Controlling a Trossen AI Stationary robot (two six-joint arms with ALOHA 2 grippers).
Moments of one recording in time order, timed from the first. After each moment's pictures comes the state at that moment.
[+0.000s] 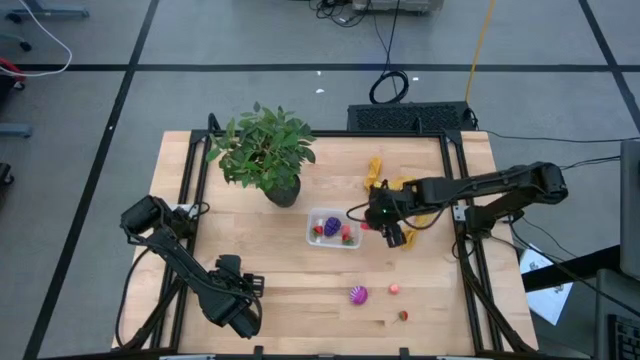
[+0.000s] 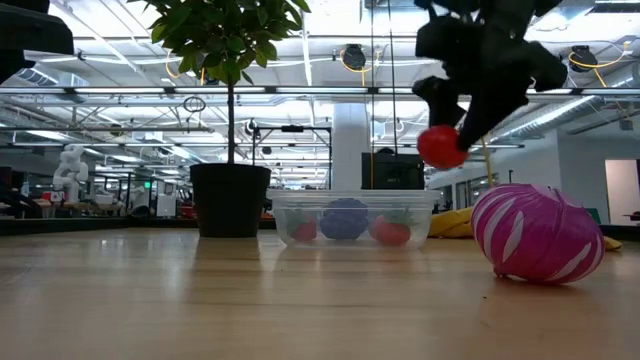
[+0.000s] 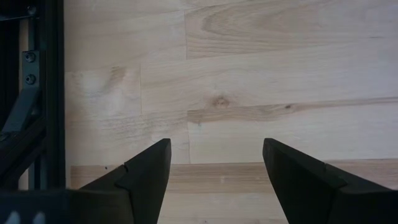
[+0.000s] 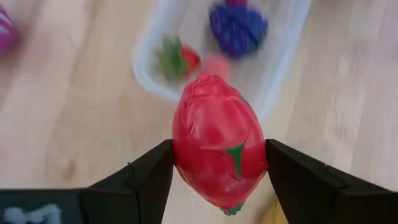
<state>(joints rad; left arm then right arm) -0.79 1.86 1.33 -1.41 -0.16 -2.33 0.03 1.37 0.95 -0.70 0.05 -0.30</state>
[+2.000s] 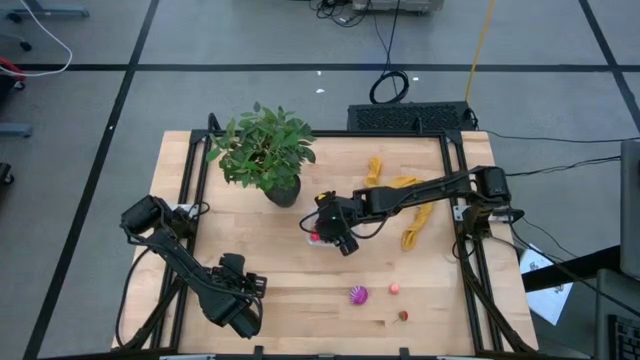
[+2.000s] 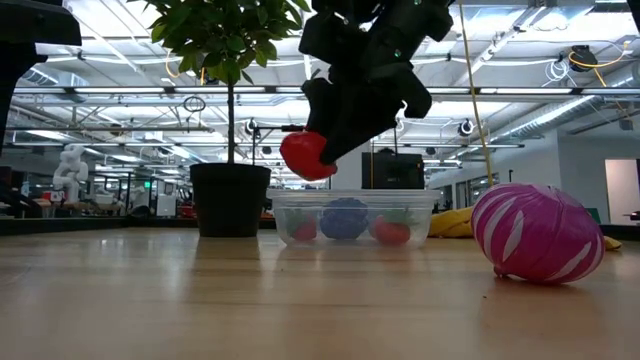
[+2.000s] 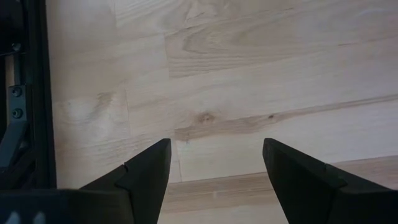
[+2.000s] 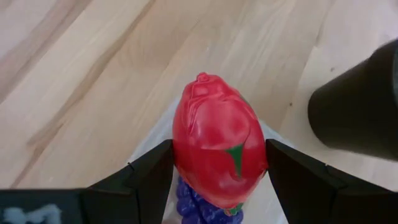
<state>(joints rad) -0.79 1.86 1.33 -1.41 -0.24 -2.25 0.05 1.83 1.31 -0.41 -0.03 -0.51</state>
